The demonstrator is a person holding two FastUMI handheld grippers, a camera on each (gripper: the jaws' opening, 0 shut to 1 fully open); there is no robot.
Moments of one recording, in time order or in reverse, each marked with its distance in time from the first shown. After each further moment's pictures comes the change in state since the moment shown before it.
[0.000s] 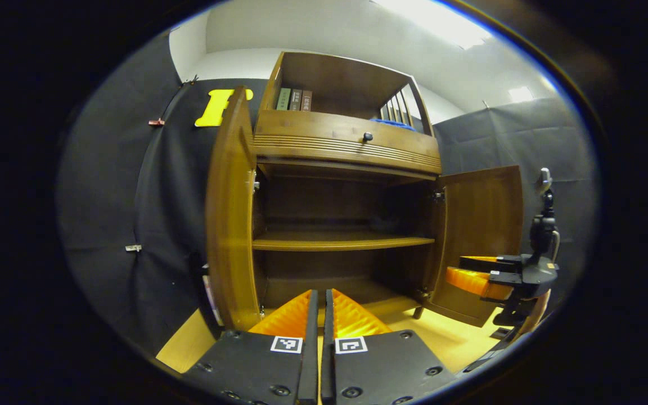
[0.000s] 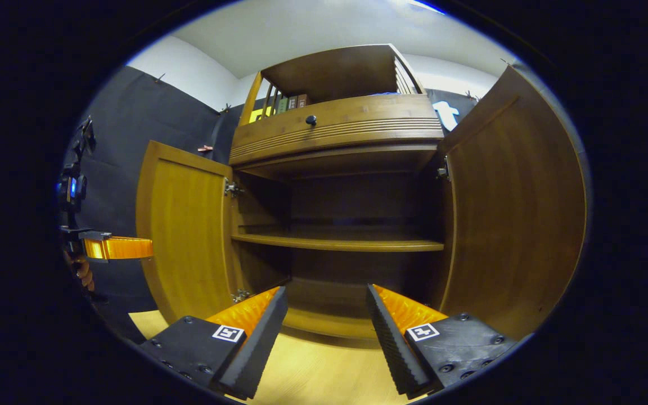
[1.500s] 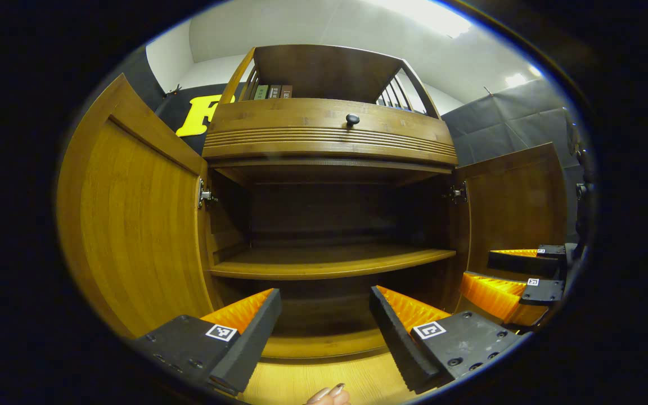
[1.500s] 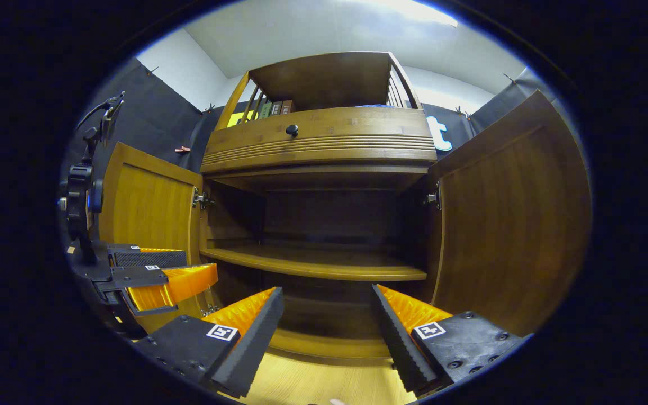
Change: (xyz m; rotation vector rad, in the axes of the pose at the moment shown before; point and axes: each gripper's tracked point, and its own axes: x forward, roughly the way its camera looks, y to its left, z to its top) left arm 0.115 -0.051 0.012 0.060 -0.036 0.014; right arm 0.039 -0.020 0.035 -0.036 -0.050 -0.100
